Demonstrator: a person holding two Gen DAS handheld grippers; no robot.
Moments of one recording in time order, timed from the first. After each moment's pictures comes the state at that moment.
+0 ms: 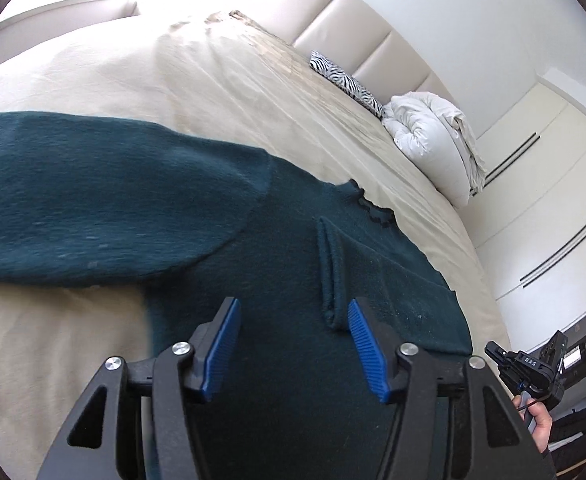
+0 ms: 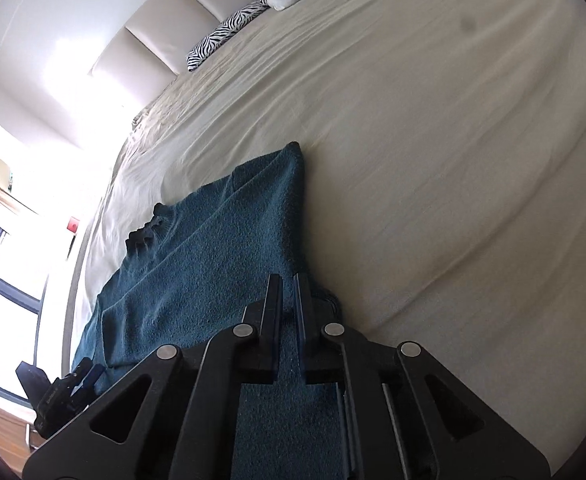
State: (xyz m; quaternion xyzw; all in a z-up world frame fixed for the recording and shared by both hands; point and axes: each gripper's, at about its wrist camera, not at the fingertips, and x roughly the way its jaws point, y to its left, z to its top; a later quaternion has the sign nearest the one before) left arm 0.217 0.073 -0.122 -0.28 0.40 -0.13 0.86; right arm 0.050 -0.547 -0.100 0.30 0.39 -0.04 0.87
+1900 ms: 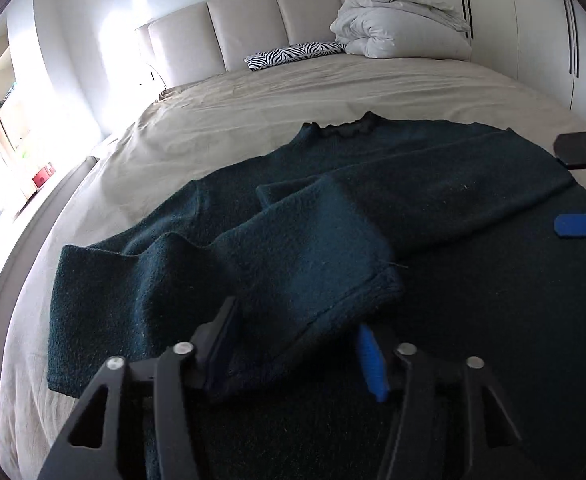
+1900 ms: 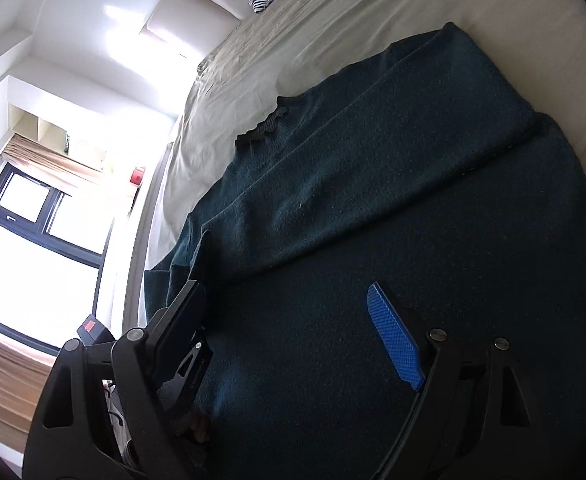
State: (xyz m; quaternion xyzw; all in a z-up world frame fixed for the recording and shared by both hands) left arm 0.180 -0.070 -0.139 0.14 0.37 -0.09 0.91; right arm 0.076 -0.408 -0.126 0.39 0.46 0.13 0.79
